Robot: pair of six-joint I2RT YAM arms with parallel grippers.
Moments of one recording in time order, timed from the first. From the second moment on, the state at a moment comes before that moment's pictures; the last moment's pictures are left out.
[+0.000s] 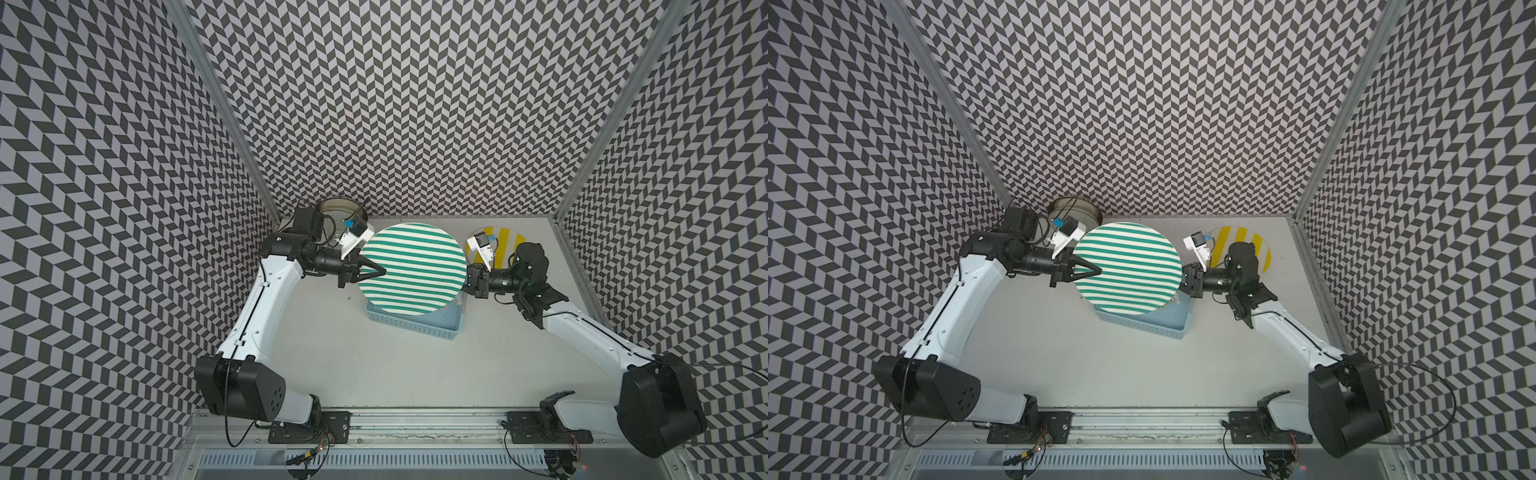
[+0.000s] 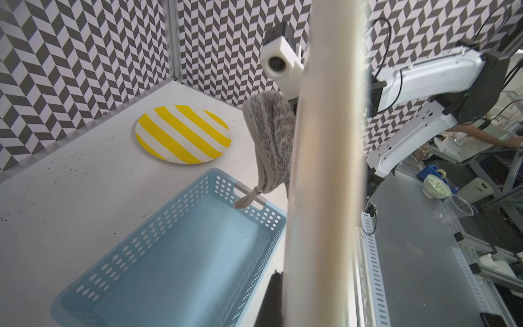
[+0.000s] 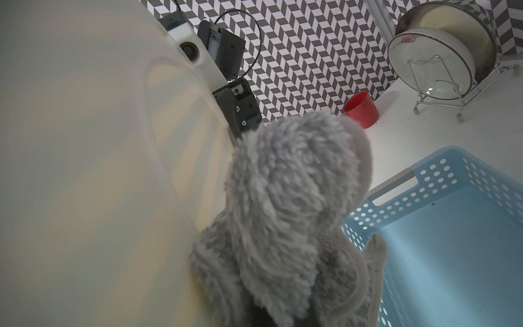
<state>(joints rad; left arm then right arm) -0.12 1.45 1.52 -1.14 1.18 0.70 0.35 1.30 0.81 0.34 -1.12 0.61</state>
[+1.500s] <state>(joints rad) -0.18 1.47 1.26 -0.34 1.14 -0.53 0.78 1.14 0.68 0.20 -0.15 0.42</state>
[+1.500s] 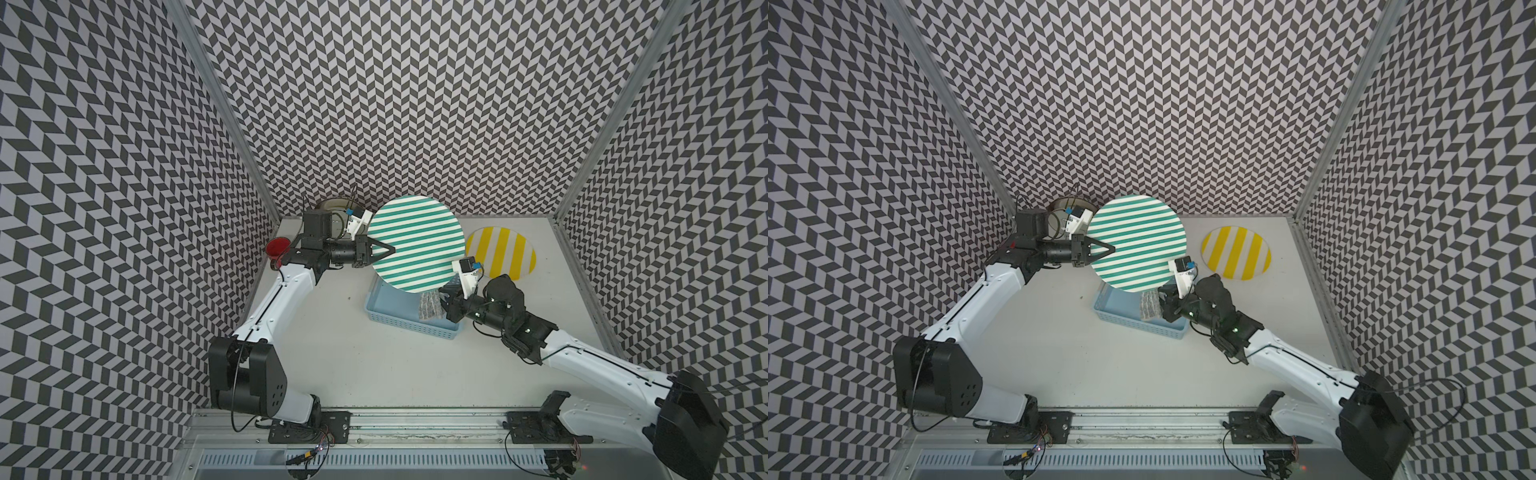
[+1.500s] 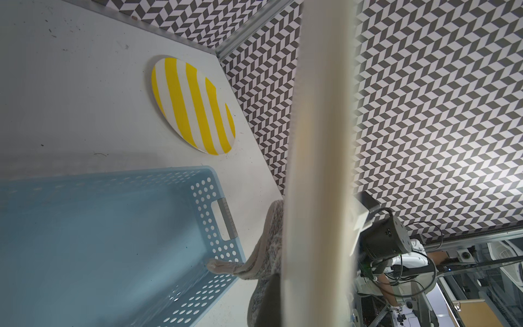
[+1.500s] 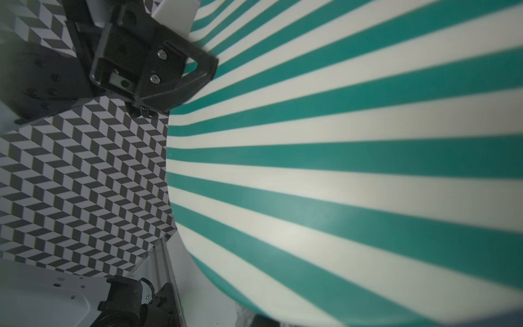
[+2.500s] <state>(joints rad) -0.25 1.48 1.17 -0.19 1.11 -0.73 1.13 1.50 0.94 0.41 0.39 0.11</state>
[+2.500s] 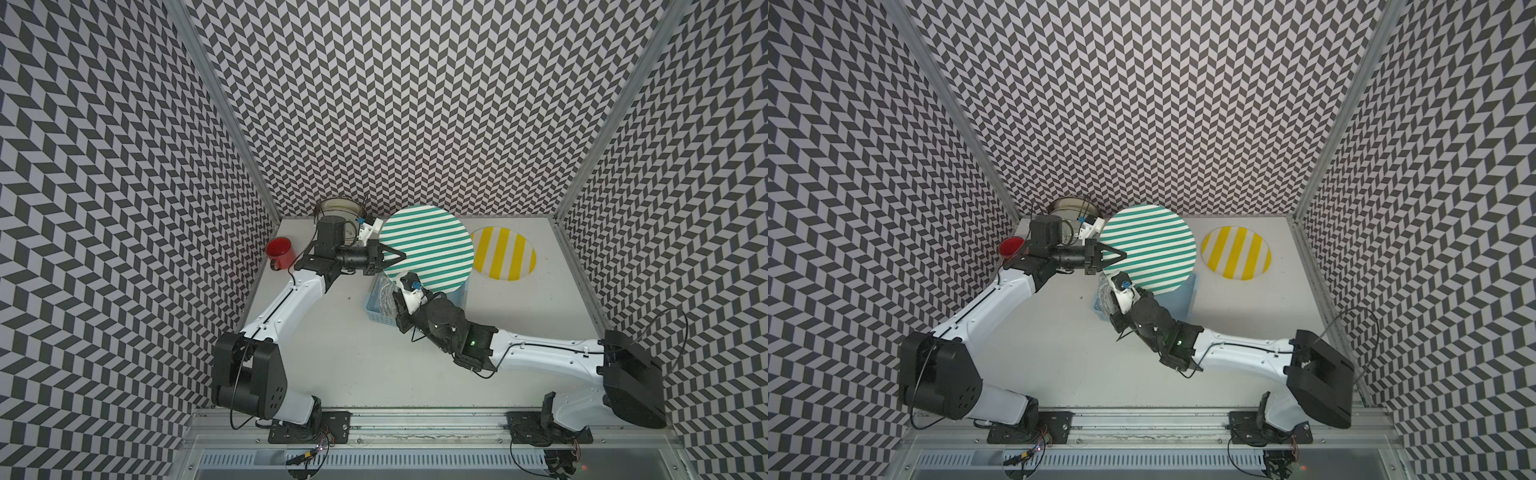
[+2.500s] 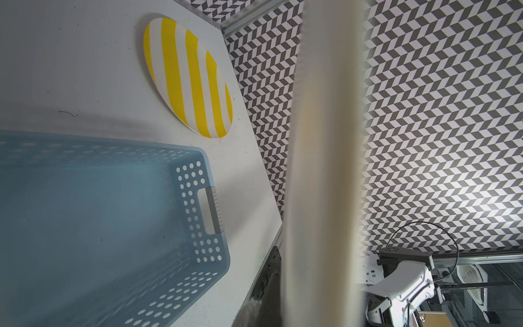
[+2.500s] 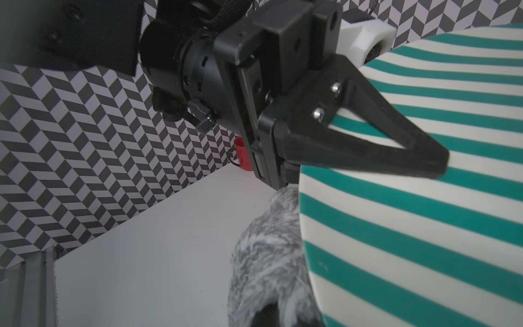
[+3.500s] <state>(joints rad) -0.20 1.51 1.27 -0.28 0.99 -0.46 1.01 0.94 0.86 0.26 0.56 0.36</state>
